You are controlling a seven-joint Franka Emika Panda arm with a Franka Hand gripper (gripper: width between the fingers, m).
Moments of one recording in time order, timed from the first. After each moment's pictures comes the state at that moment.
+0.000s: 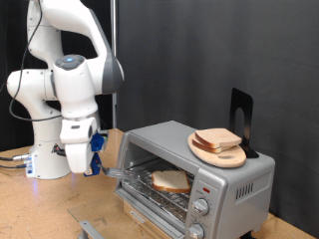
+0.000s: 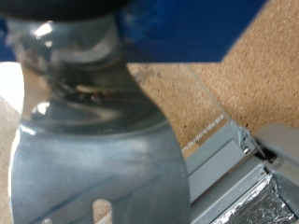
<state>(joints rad) -0.45 -0.23 0.28 -2.66 0.35 2.35 -0.54</state>
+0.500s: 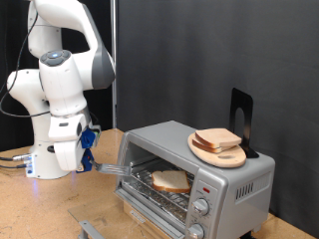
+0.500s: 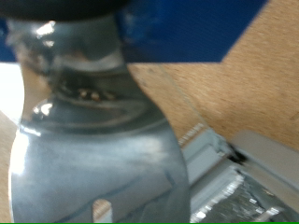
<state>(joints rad) -0.46 -0.25 0.25 -2.63 0.37 2.24 -0.59</state>
